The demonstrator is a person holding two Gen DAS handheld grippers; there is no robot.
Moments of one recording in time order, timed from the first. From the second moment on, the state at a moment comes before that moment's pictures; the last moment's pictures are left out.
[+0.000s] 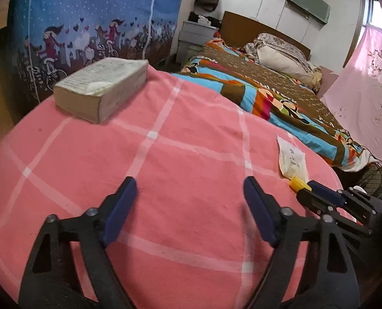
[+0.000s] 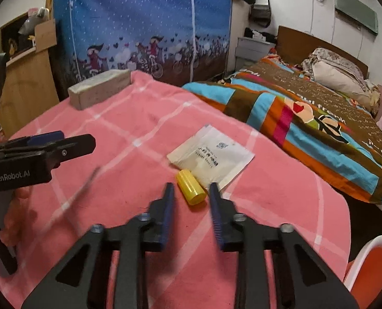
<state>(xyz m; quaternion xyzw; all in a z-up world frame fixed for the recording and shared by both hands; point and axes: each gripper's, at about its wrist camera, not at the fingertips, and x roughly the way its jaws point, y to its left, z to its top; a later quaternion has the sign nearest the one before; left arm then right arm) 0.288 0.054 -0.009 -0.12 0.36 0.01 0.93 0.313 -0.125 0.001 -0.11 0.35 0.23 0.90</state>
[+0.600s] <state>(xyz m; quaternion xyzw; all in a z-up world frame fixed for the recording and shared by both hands) 0.311 -0.008 -0.002 -0.05 0.38 -0.12 0.91 0.305 -0.186 0.010 -0.06 0.33 0.15 0.93</state>
